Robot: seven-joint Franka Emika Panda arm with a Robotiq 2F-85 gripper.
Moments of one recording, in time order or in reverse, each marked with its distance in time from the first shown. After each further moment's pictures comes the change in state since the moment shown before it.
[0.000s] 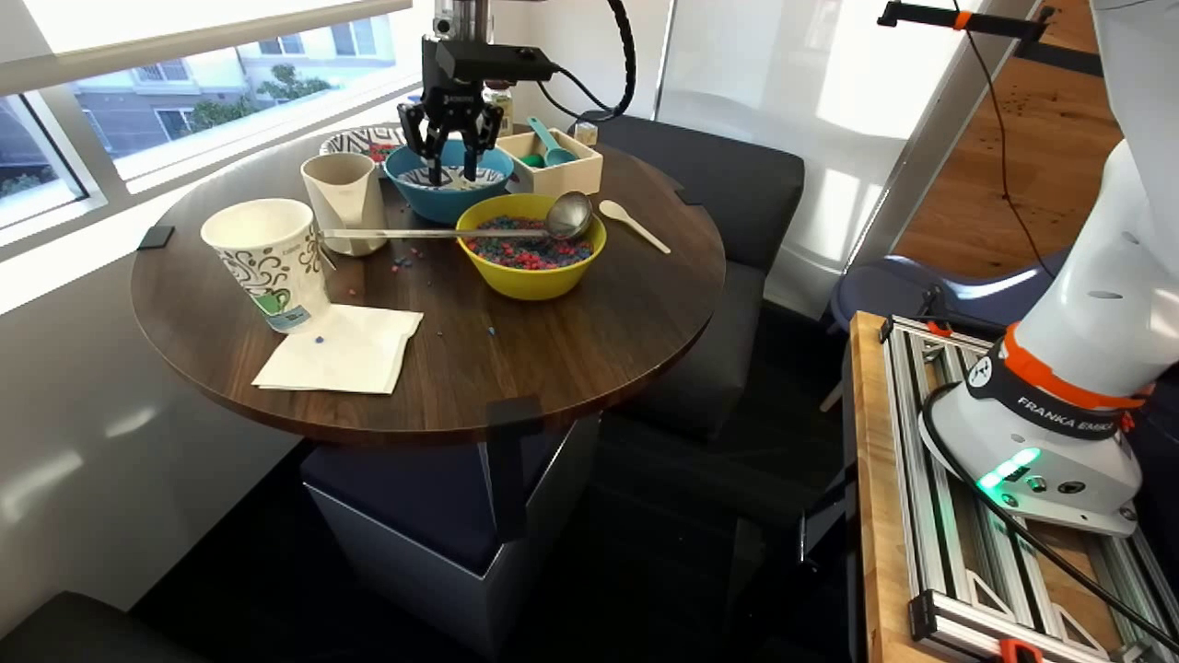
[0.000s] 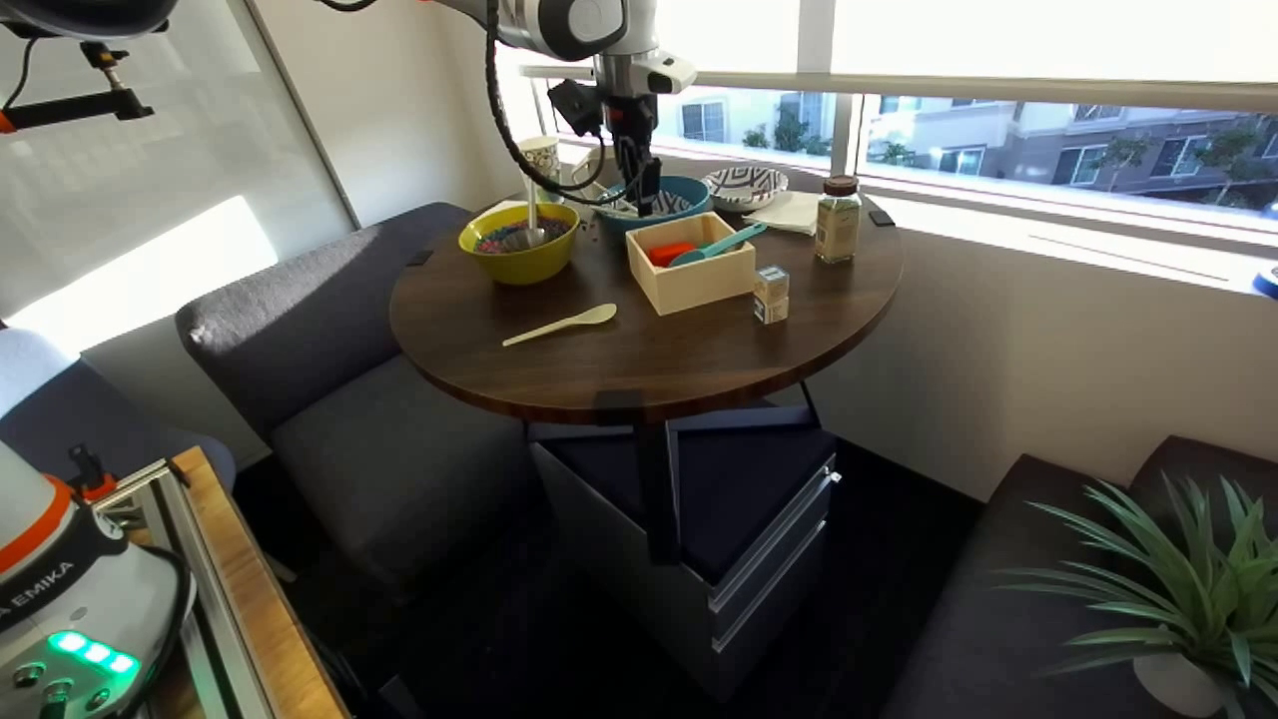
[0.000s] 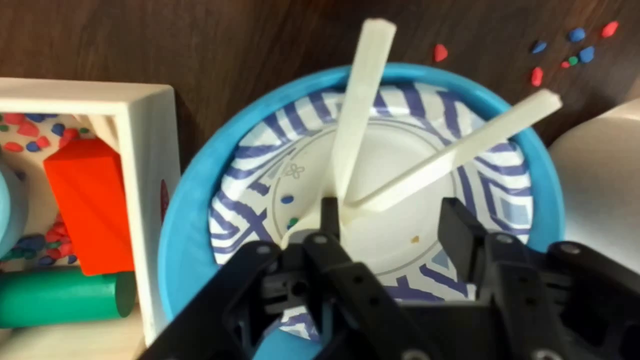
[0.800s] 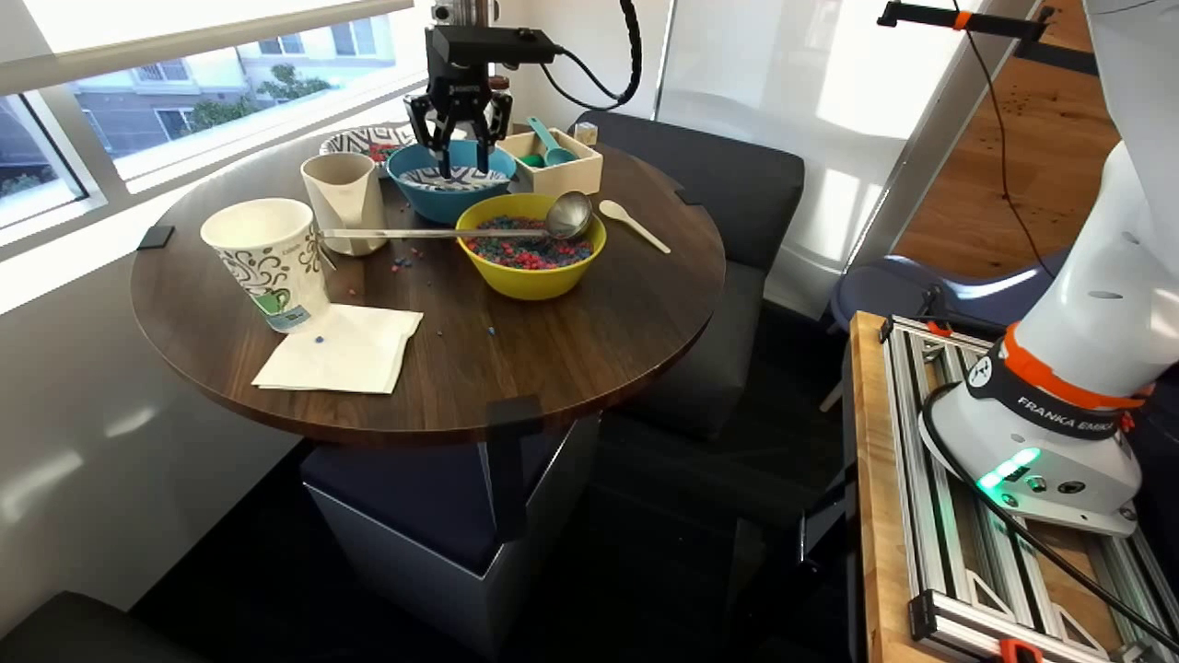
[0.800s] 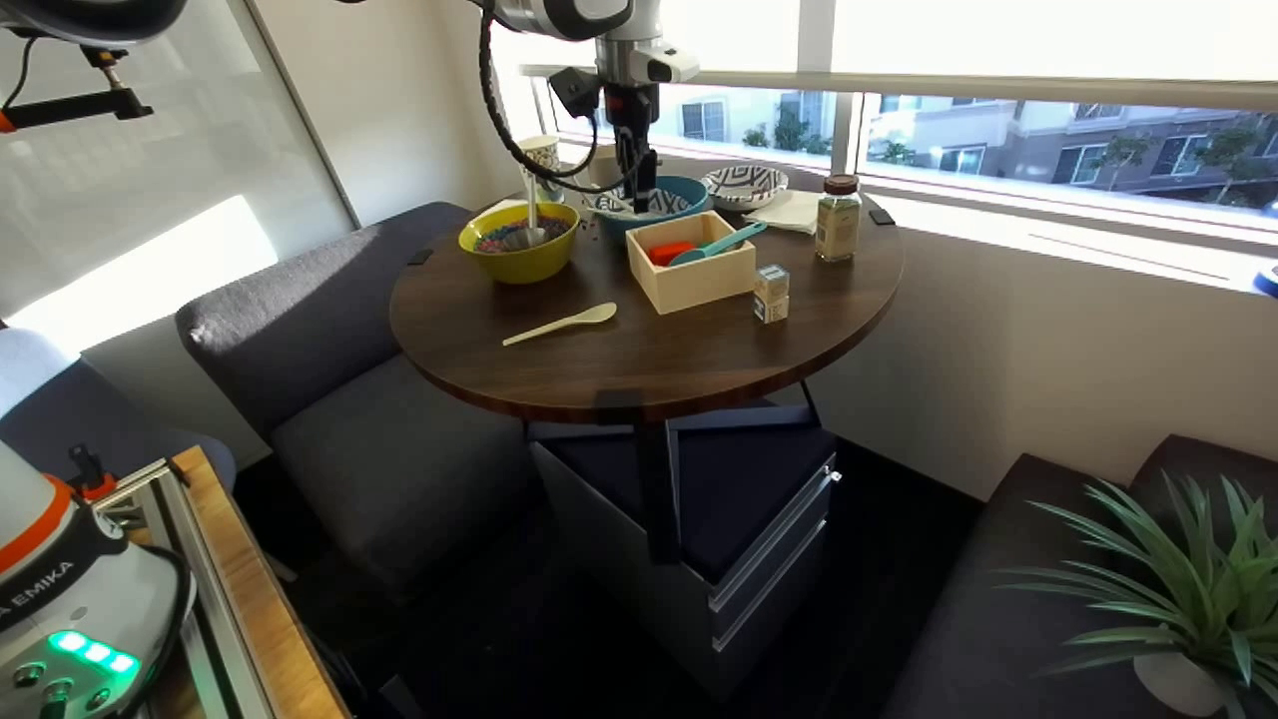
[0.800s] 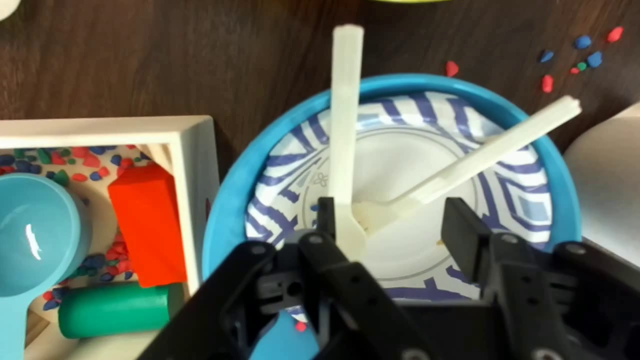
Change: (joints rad) arm 0.005 0.017 -0.022 0.073 -0.014 -0.131 0.077
